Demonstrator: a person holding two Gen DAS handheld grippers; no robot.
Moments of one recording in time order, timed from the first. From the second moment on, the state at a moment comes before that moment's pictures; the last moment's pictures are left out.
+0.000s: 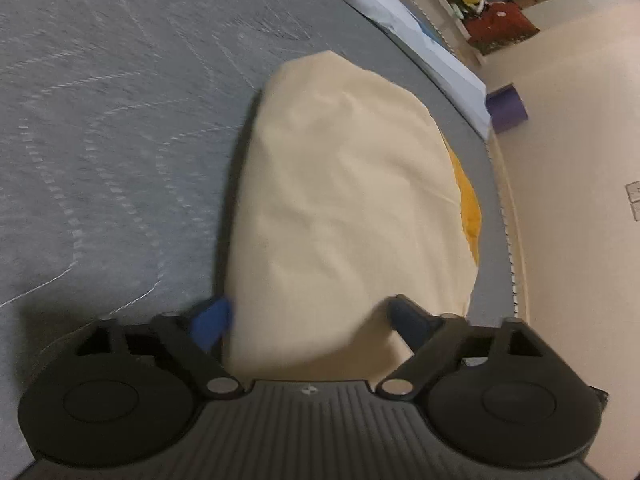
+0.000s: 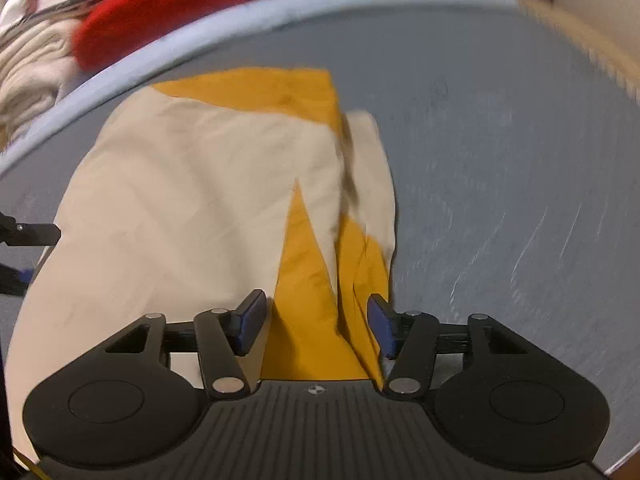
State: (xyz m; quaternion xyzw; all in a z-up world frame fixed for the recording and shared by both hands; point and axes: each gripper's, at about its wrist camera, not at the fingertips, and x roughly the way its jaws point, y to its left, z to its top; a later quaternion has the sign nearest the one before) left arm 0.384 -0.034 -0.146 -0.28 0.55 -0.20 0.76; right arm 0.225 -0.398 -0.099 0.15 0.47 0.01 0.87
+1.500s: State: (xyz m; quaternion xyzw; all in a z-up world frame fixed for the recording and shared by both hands) left arm 0.313 0.044 -0.049 -0.01 0.47 -0.21 0.86; right arm 0.290 -0.261 -0.069 0.10 0.42 0.06 0.90
